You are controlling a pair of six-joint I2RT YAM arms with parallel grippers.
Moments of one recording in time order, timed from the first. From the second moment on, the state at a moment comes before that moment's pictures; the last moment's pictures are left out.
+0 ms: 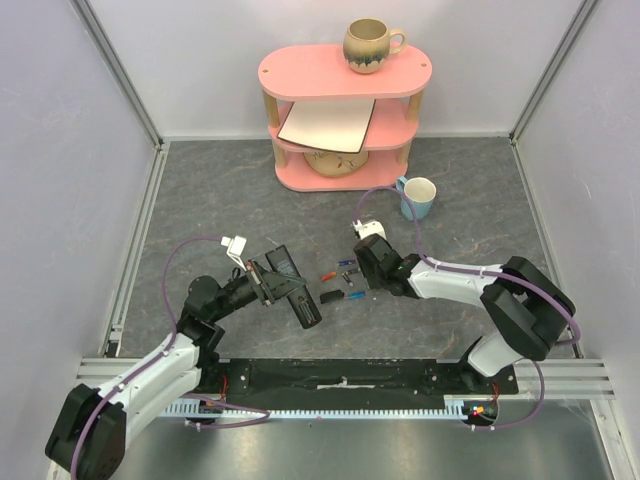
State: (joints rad) left arm -0.48 0.71 0.08 0.70 0.55 -1.04; right arm 0.80 1.55 0.74 -0.16 0.36 0.32
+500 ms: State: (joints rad) left arm -0.48 0.73 0.08 0.71 0.55 -1.04; right arm 0.77 1.58 0.74 -0.10 0.34 0.34
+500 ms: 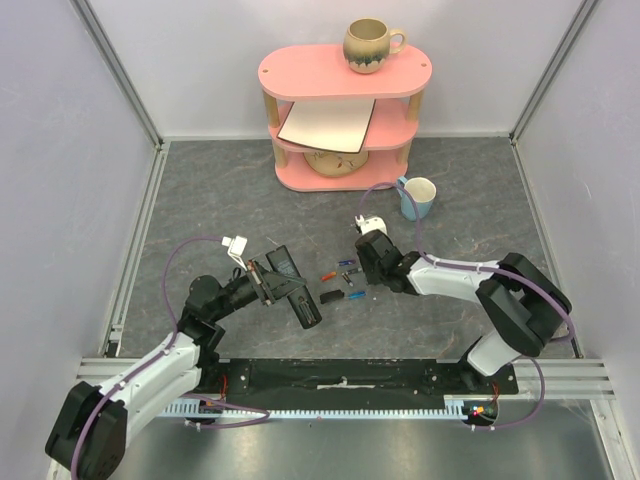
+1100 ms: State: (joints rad) left arm -0.48 0.74 0.08 0.71 0.55 -1.04; right arm 0.76 1.62 0.77 -0.06 0.32 0.34
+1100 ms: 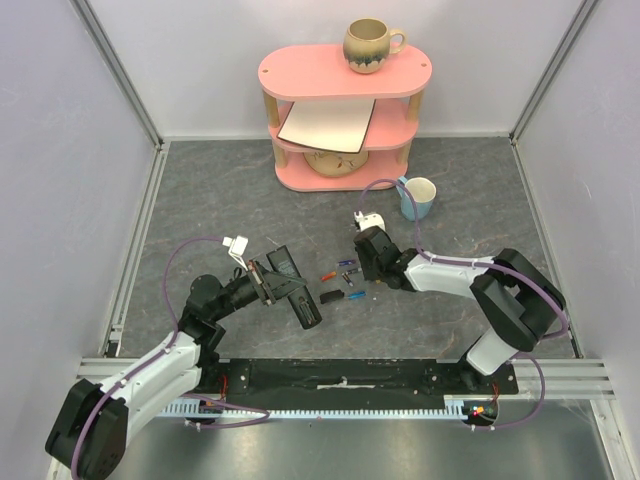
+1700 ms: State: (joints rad) left arm -0.48 0.74 0.08 0.71 0.55 -1.04; right arm 0.76 1.60 0.75 -0.07 0.31 0.37
